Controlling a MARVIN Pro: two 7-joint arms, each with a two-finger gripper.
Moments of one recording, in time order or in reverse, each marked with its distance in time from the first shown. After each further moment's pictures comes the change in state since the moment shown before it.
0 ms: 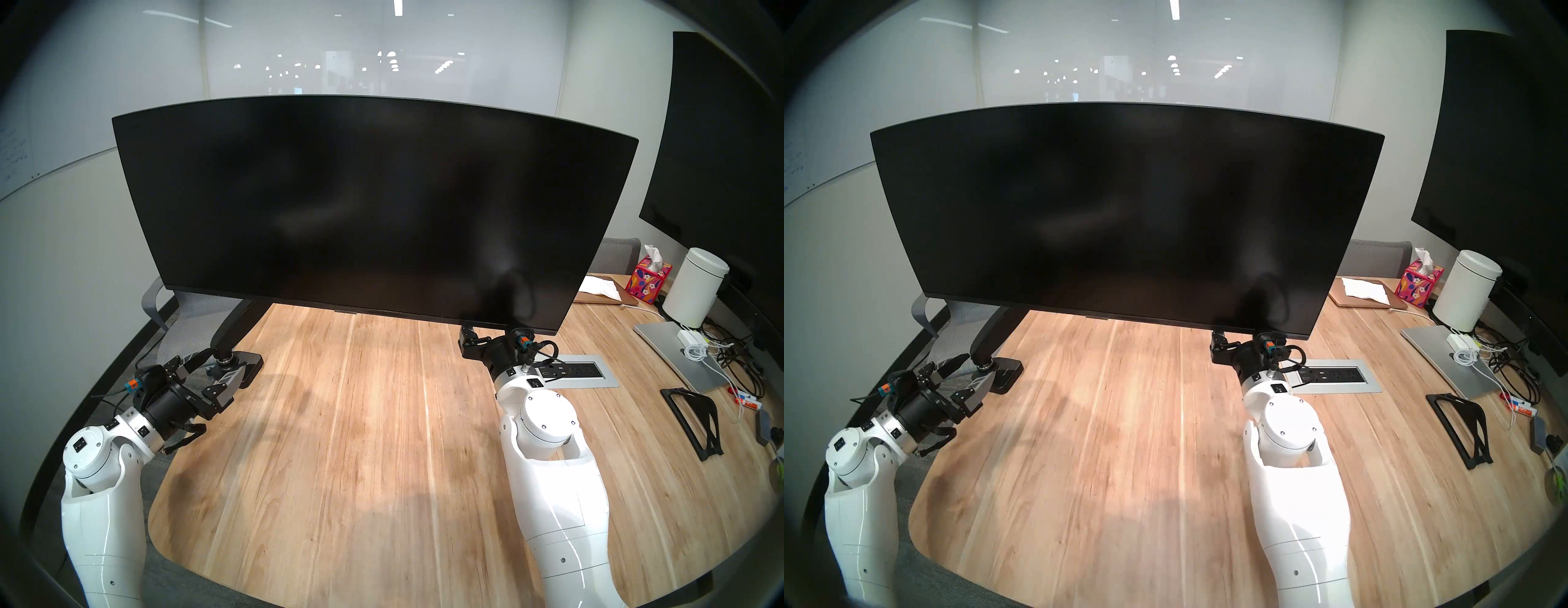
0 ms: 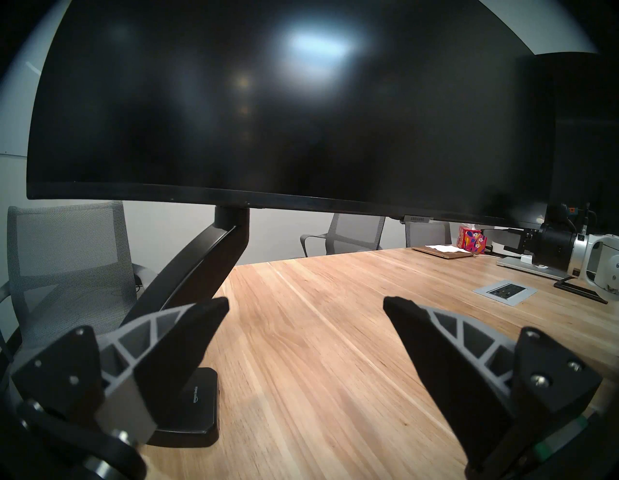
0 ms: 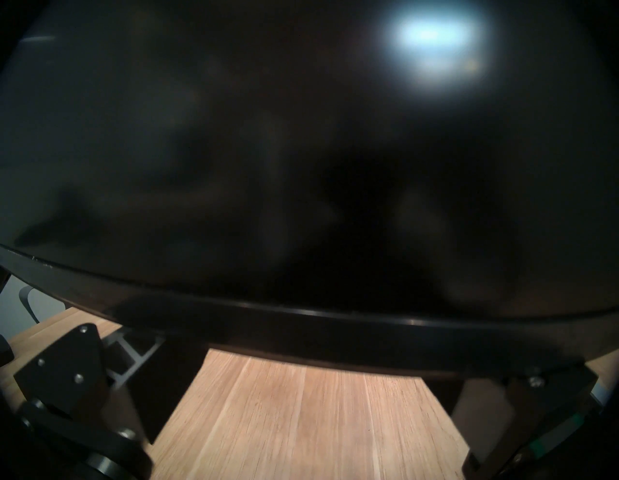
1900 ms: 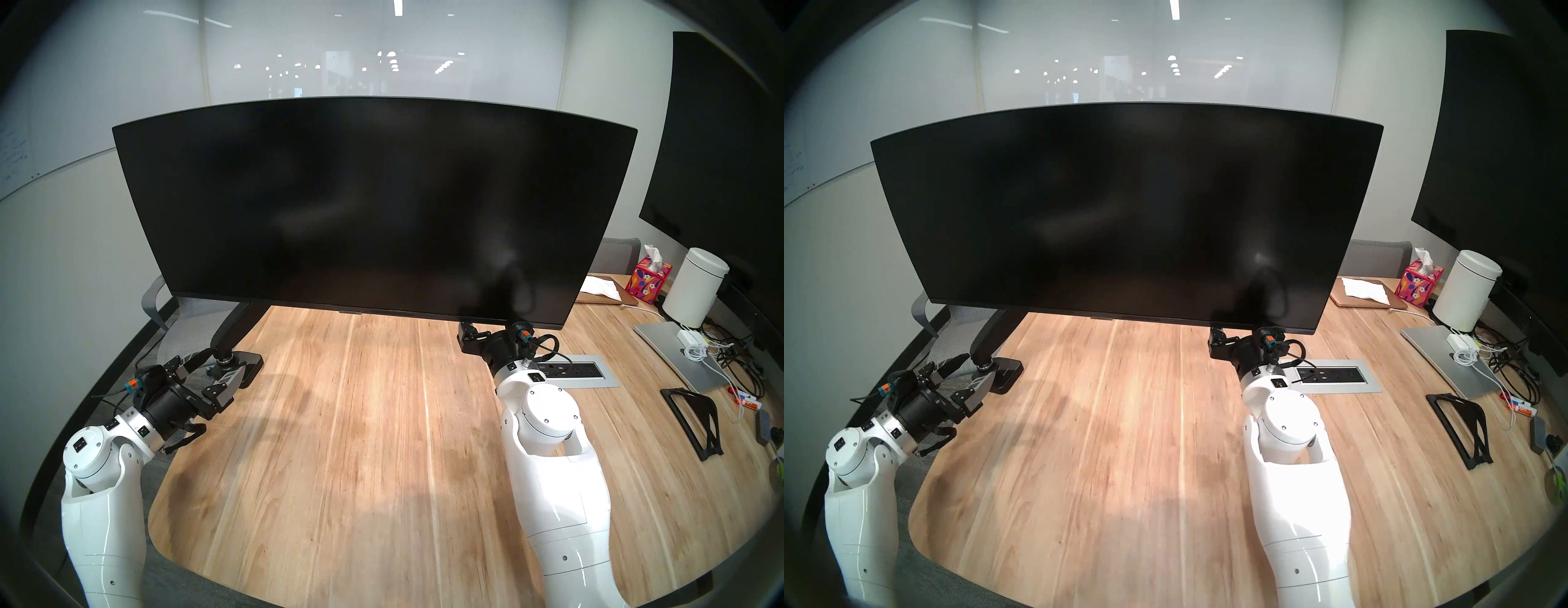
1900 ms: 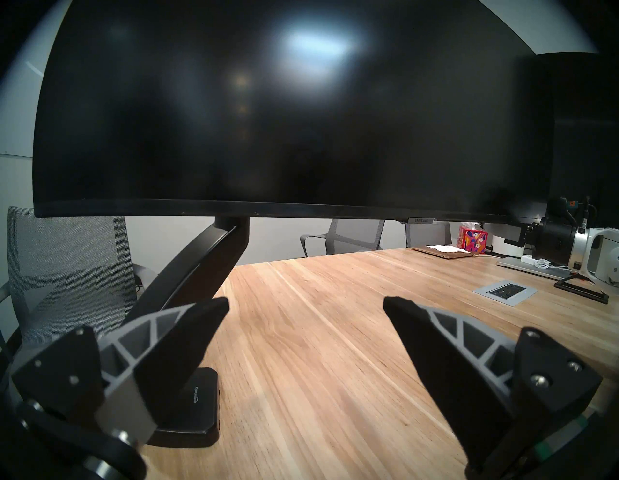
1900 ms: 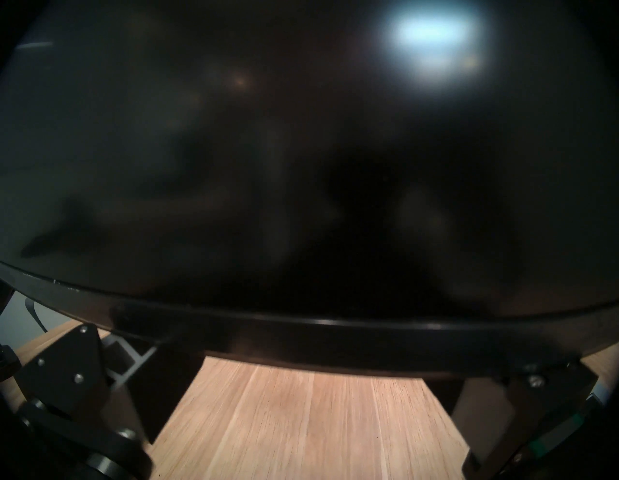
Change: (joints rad) left arm -0.001 0.000 0.000 0.001 0.000 0.000 0.000; right arm 0.003 -0.007 -0.008 -0.024 0.022 0.029 0.004
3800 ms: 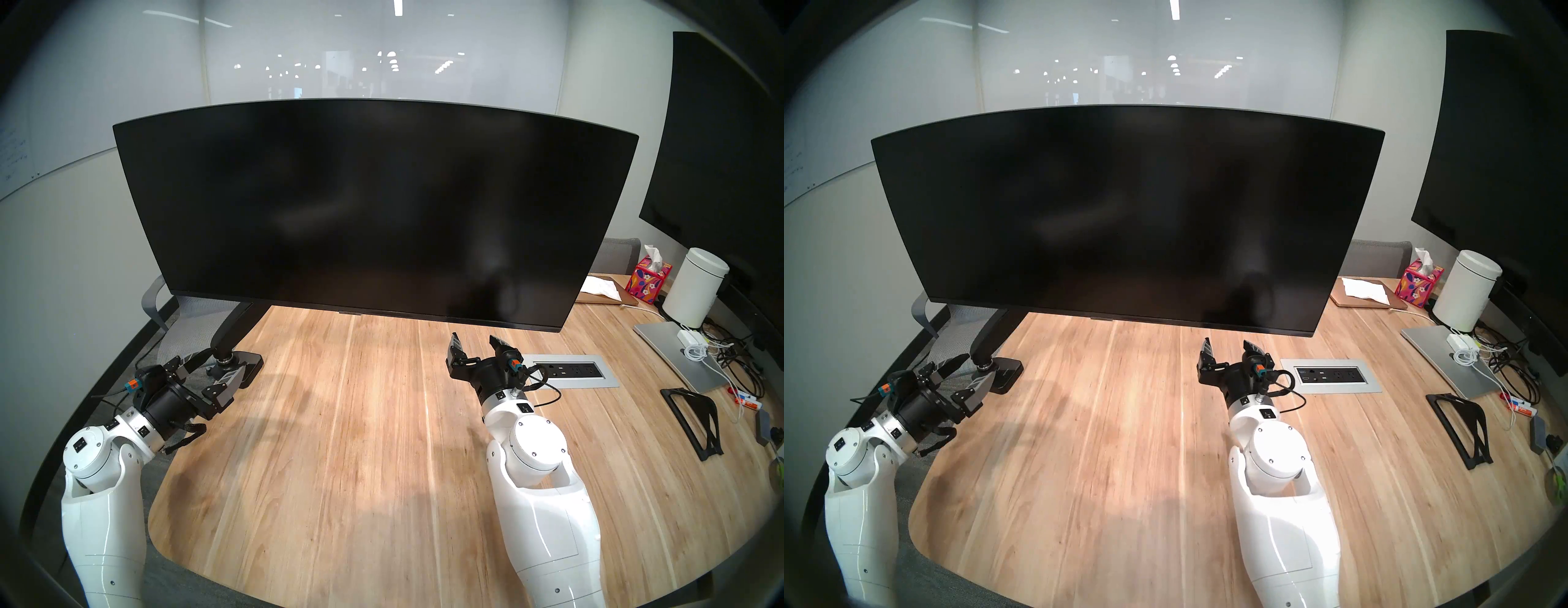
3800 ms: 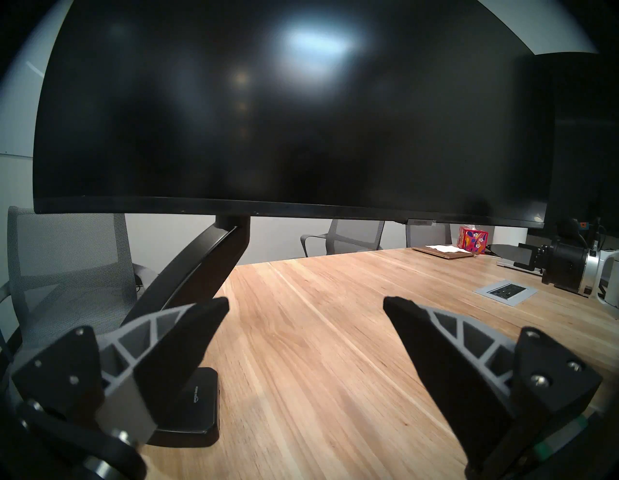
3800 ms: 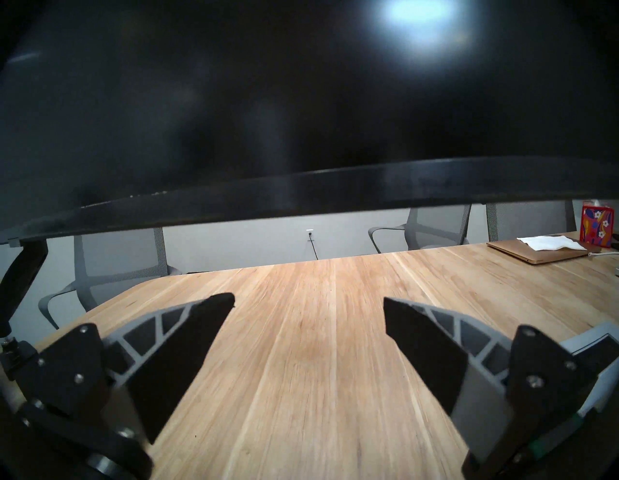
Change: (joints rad) left arm 0.000 -0.001 0.000 0.000 0.001 0.000 0.000; right arm -0.145 -0.021 -0.047 -0.045 0.039 -0.050 -0.038
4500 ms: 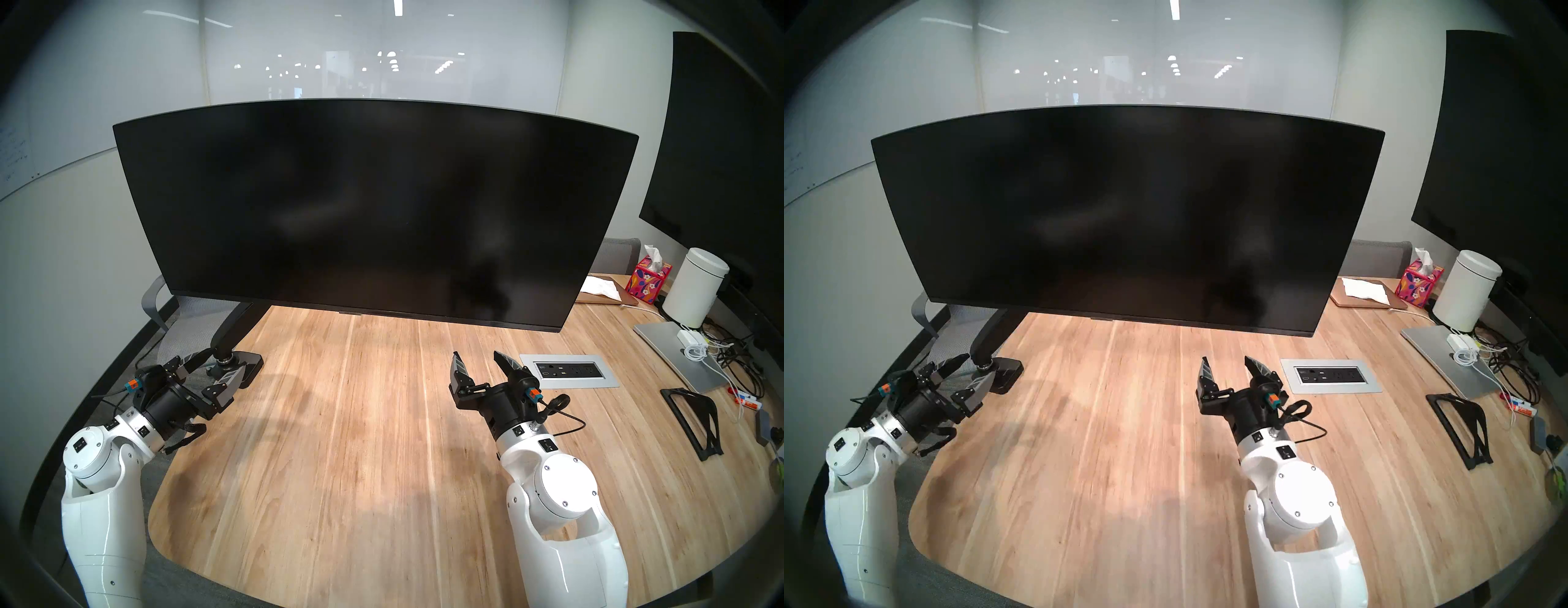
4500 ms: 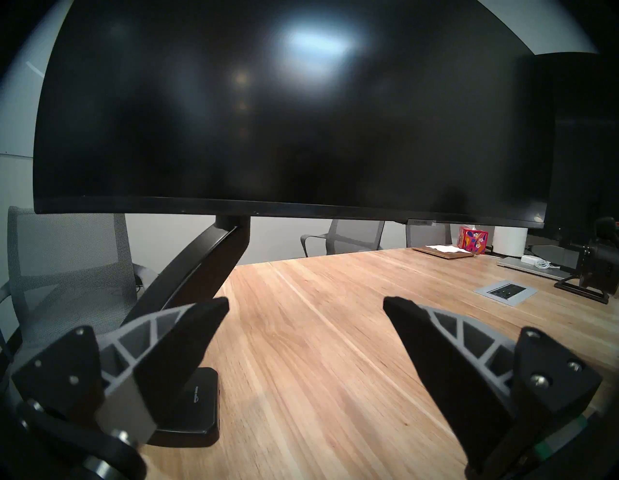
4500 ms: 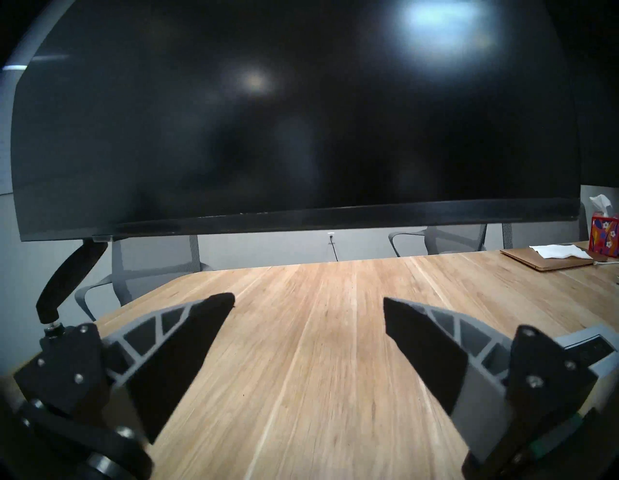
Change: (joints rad) left arm 0.000 0.000 0.000 0.000 0.000 0.000 0.000; right arm -0.249 0.055 0.009 -0.254 0.028 -0.010 0.079
